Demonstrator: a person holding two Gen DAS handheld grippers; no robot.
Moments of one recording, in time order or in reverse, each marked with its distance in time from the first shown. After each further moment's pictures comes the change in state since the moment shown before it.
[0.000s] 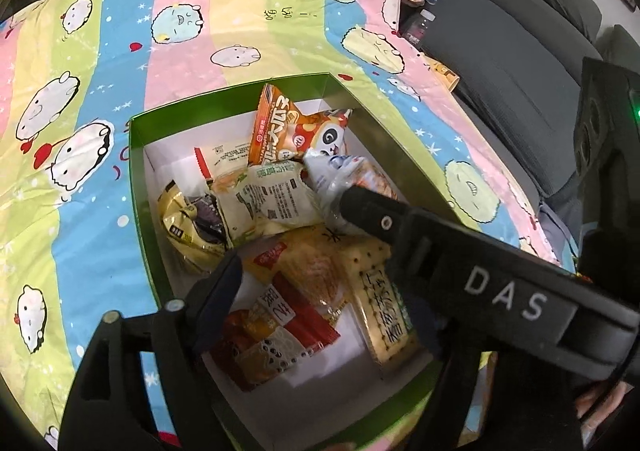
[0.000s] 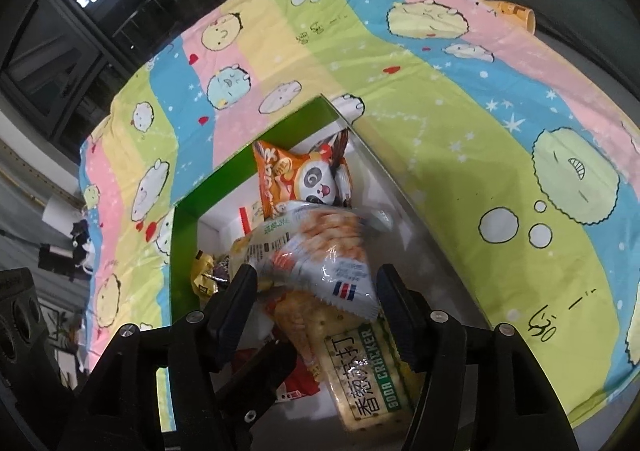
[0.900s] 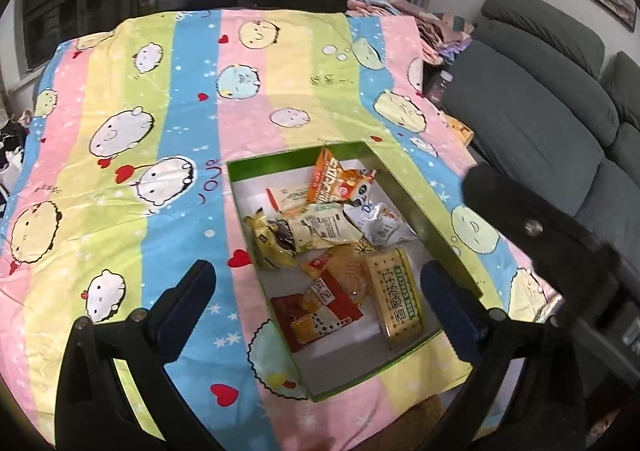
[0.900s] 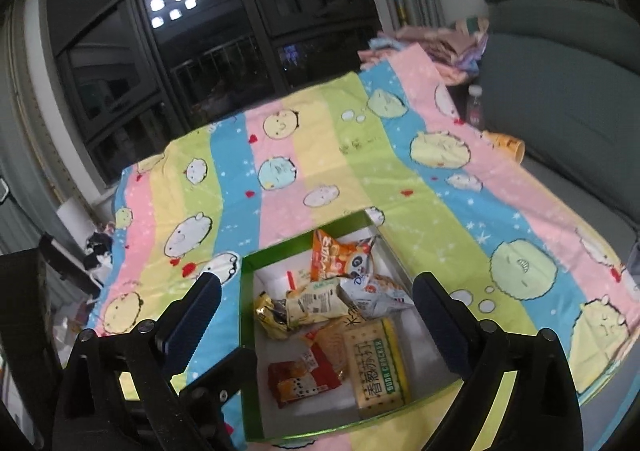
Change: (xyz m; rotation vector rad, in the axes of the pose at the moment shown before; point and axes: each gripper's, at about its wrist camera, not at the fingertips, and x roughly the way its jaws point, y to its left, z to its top) left arm -0.098 0.001 -0.022 -0.051 -0.207 0.145; right arm -0.121 0.059 -0.033 -0.201 -0.359 -0.037
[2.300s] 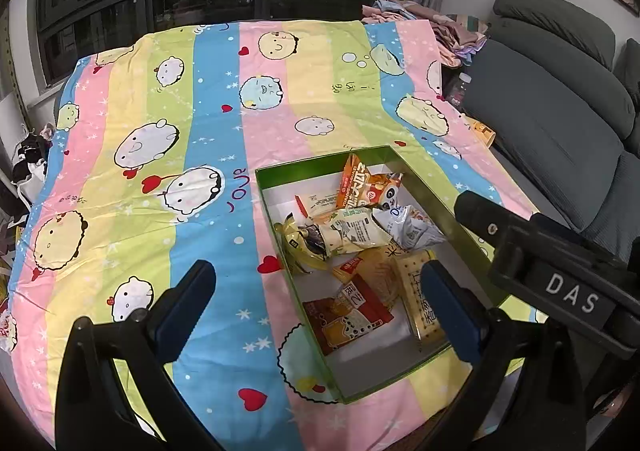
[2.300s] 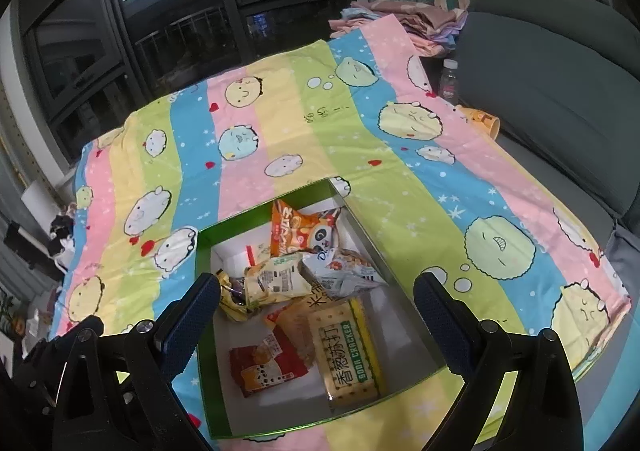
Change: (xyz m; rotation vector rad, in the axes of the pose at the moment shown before) left arm -0.001 -0.002 -0.006 0.029 -0.034 0.102; right arm 0.028 -0.006 -0.007 0.008 0.118 -0.128
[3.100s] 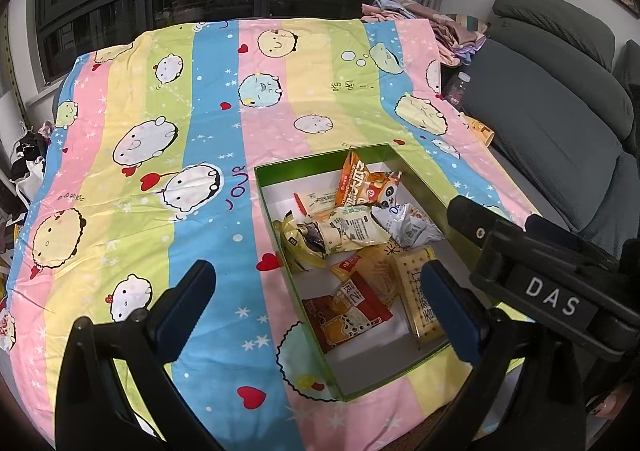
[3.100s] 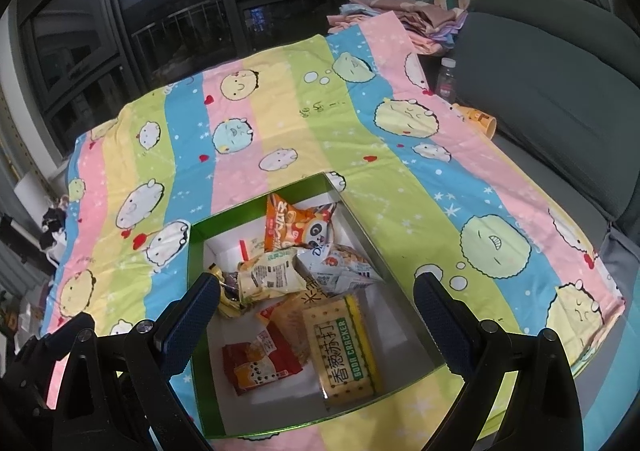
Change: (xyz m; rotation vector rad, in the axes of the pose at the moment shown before) left arm -0.001 -0.001 -0.001 -0.005 0.007 -0.008; right arm 0.006 0.004 -0.001 -0.018 0.015 -0.030
